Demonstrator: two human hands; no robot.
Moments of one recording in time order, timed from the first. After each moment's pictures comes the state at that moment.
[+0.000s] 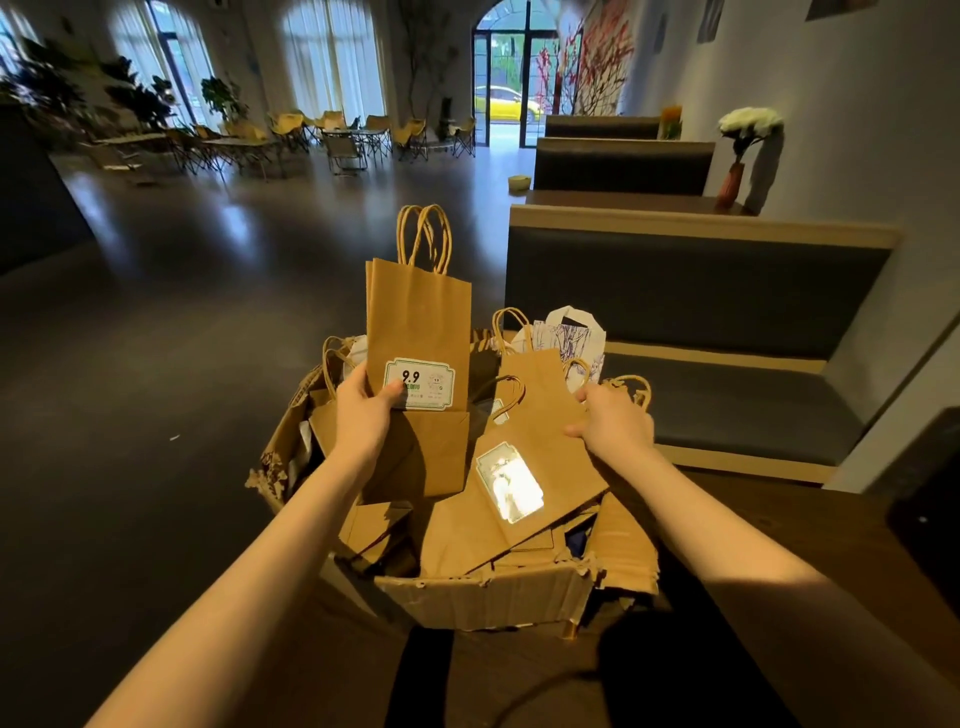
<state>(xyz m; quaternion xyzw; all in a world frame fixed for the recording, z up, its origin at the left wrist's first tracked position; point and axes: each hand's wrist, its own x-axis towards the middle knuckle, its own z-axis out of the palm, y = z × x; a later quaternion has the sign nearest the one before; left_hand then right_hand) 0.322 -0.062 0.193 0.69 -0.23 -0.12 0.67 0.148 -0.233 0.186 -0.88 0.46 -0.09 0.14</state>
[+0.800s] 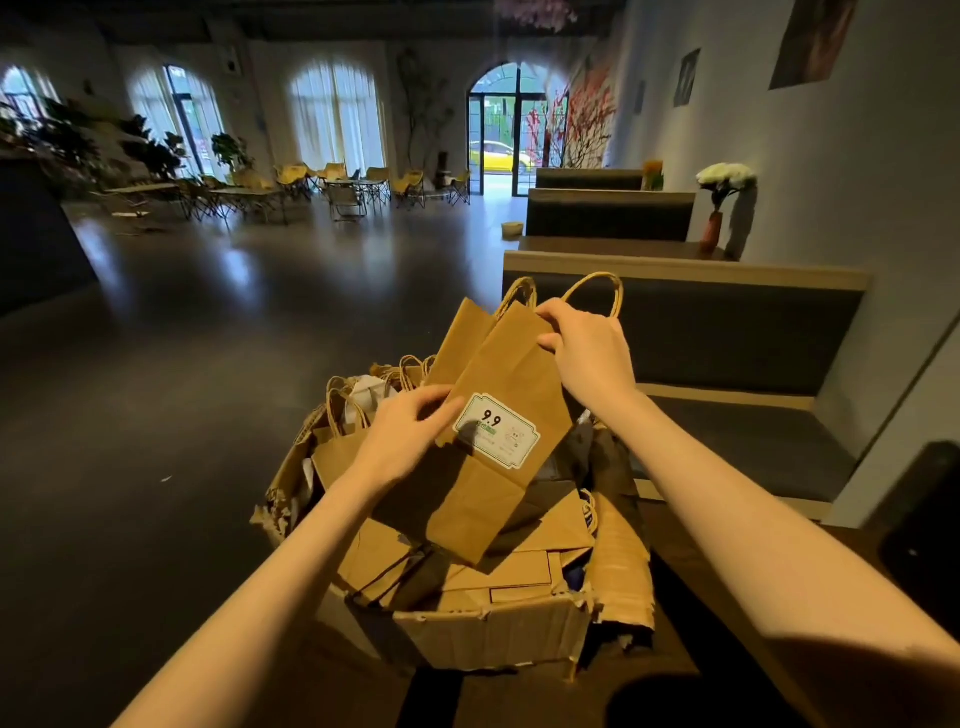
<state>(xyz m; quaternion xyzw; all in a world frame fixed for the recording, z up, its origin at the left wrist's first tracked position) 0.307 -0.063 0.227 0.73 -0.51 -0.05 0.45 0.172 -0.213 0.288 -0.89 0.31 -0.33 0.10</state>
